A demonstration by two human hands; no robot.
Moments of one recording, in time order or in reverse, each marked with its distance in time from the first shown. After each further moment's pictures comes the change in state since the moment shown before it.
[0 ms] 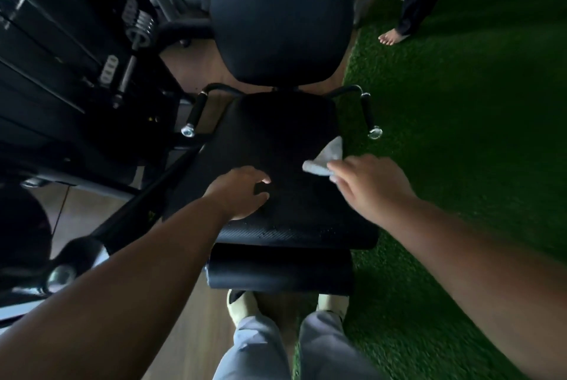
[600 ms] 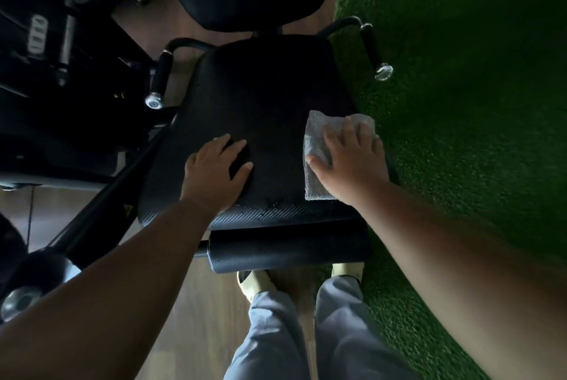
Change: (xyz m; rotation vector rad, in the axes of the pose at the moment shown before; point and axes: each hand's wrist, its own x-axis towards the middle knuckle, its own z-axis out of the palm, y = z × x) left_hand 0.035 -0.055 0.075 0.111 0.285 -0.025; right_hand 0.023 -0.037 0.122 0.169 -0.316 0.502
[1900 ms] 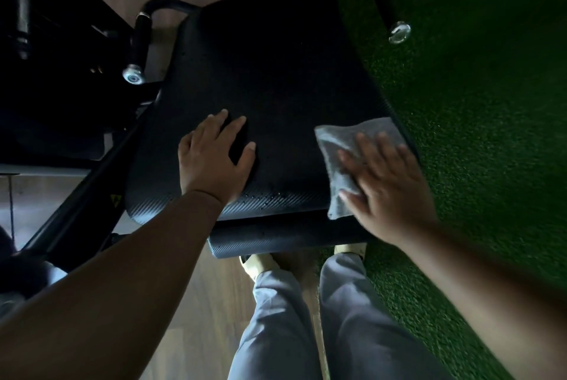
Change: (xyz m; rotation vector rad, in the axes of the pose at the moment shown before) left_hand 0.002 0.004 0.022 -0.005 0.114 -0.052; right_hand -0.063 0.039 0.053 -0.117 0.195 -0.232
